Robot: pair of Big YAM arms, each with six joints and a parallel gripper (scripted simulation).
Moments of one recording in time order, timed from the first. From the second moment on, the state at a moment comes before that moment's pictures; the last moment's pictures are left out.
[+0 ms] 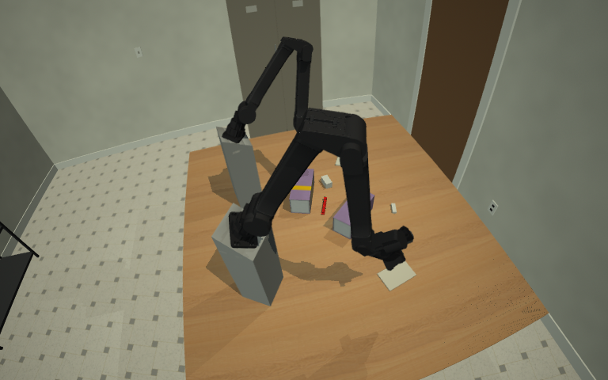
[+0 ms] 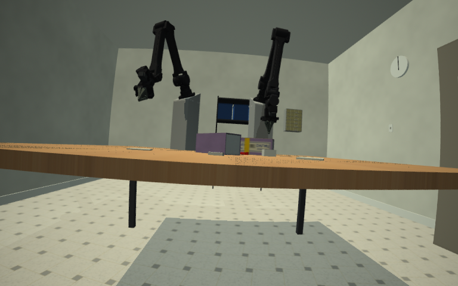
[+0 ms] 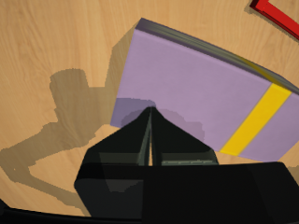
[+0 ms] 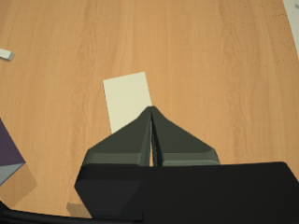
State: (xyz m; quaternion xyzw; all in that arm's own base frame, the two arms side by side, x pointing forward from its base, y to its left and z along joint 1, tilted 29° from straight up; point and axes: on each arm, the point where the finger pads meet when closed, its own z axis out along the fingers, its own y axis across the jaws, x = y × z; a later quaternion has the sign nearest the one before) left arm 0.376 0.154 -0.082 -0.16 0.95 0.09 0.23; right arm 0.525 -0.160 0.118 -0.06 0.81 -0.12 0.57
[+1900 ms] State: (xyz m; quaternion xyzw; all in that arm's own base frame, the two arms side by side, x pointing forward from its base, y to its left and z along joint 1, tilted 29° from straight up) left arm 0.376 0.154 -0.082 -0.16 0.95 0.09 0.23; right arm 0.408 0.206 -0.232 -0.54 0.69 0.06 0.48
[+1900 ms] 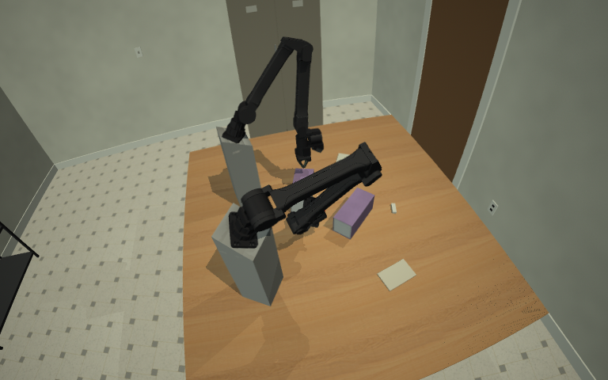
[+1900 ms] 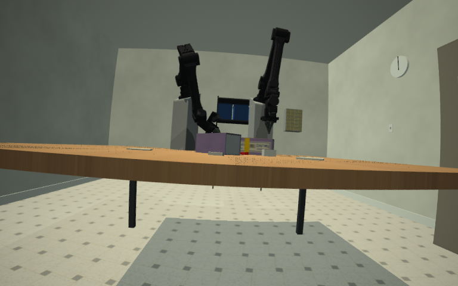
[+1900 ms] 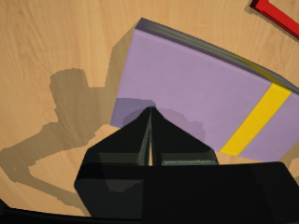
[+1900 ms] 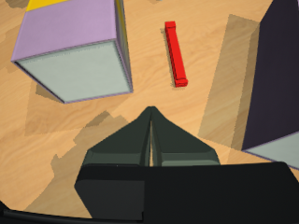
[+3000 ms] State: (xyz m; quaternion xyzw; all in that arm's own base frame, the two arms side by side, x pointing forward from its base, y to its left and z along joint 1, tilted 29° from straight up) left arm 0.379 0.155 -0.085 -0.16 0.95 0.09 0.23; right arm 0.378 0.246 -0.309 -0.60 0.64 0.08 0.48
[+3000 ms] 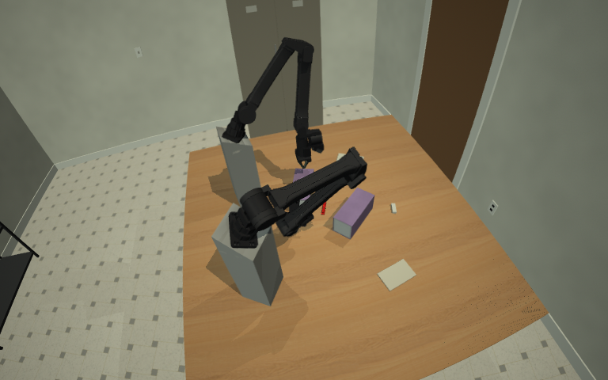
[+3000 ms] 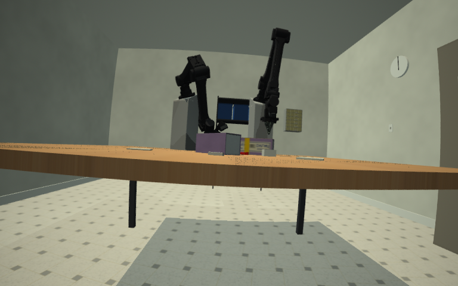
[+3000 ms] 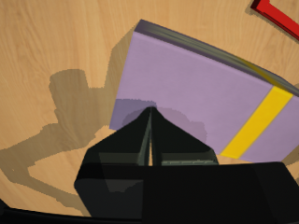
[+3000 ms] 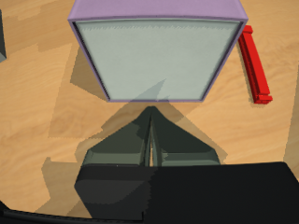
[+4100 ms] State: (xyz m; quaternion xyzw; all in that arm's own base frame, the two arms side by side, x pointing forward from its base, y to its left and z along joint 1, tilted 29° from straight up) left arm 0.388 0.162 -0.110 -0.16 0.96 0.09 0.23; right arm 0.378 0.246 -0.309 -0.60 0.64 0.08 0.48
